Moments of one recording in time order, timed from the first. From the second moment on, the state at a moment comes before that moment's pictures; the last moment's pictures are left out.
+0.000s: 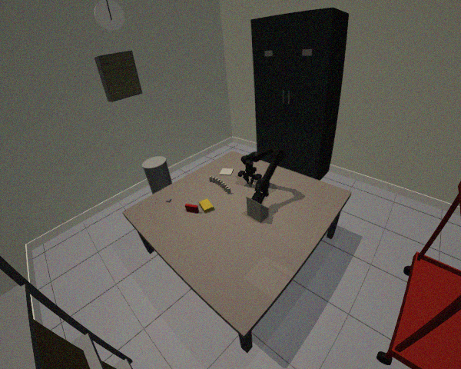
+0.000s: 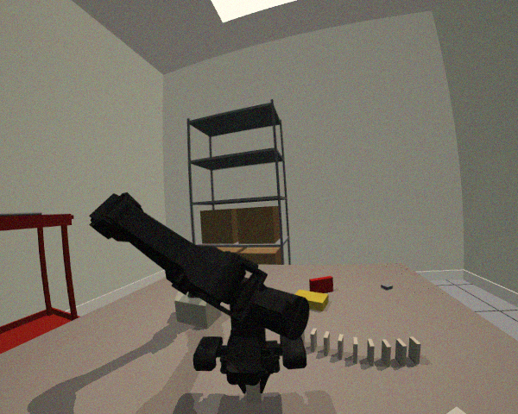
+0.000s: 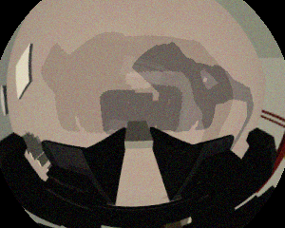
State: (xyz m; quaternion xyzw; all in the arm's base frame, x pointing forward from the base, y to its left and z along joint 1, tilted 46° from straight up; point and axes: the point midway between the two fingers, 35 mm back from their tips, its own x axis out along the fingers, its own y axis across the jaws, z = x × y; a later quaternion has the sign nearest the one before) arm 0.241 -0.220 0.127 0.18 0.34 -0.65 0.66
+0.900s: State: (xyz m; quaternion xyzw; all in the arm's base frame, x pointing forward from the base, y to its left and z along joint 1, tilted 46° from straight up) arm 0.254 -0.120 0.216 0.18 0.35 -0.64 0.66
